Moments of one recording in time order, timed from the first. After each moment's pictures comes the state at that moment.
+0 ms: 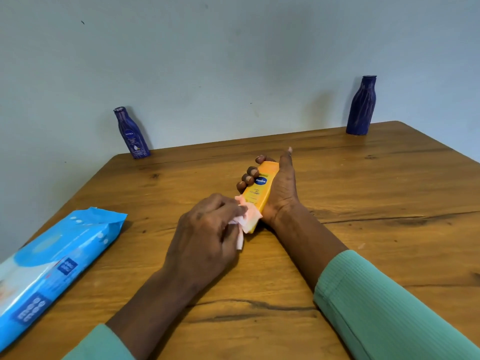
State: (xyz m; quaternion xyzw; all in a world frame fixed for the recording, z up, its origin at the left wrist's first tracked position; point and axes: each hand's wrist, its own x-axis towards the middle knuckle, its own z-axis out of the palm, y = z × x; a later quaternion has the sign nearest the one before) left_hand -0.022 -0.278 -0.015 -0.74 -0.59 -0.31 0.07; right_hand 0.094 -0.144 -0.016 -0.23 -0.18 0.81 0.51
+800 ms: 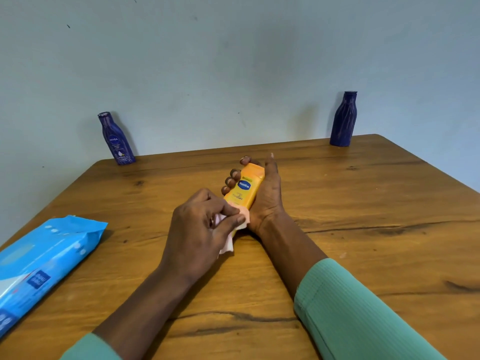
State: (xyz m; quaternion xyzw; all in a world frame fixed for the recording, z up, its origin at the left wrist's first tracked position) left_hand -0.011 -0.251 -0.013 -0.68 -0.60 -0.42 -0.01; right_hand 0.093 -0.144 -0.014 -0.18 -0.22 0.80 0.53
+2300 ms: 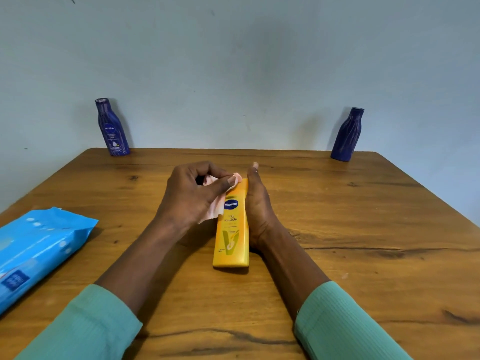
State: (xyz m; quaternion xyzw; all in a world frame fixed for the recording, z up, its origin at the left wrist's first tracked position) left_hand -0.035 -0.194 0.018 -0.55 -0.57 -0.55 -0.26; right_hand 0.082 -0.145 -0.014 -0.34 -0.37 0.76 0.42
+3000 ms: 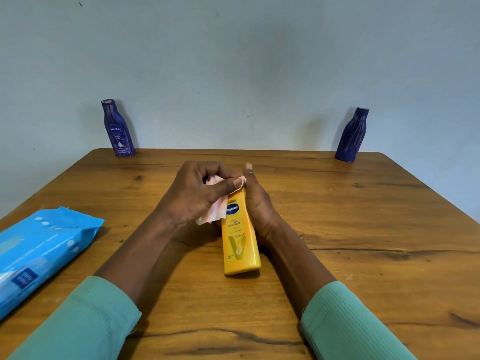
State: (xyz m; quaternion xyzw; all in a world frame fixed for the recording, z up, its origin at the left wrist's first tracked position) left_hand -0.051 -0.189 0.022 -0.63 -0.52 -0.50 -0.29; right_hand 0.088 -0.151 -0.008 -0.38 -0.49 0.69 0.38
